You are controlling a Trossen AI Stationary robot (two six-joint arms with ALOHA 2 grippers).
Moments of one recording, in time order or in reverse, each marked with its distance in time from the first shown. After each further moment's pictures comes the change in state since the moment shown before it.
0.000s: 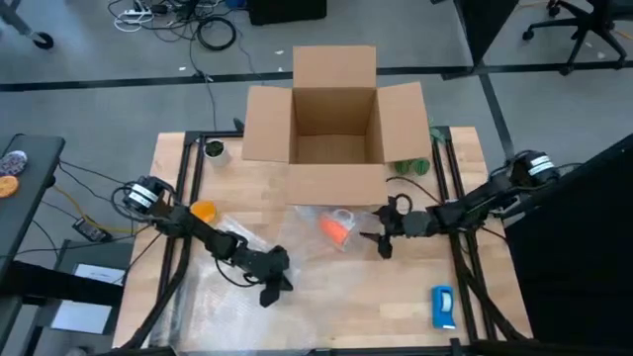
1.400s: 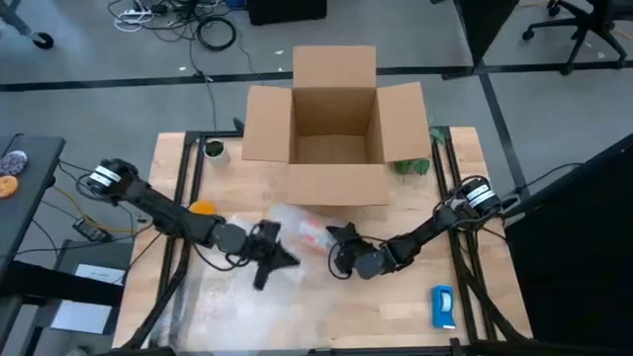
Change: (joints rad) left arm 0.069 -0.386 -0.002 0.033 -0.284 0.242; right arm 0.179 0.530 0.566 -0.105 0.646 -1.477
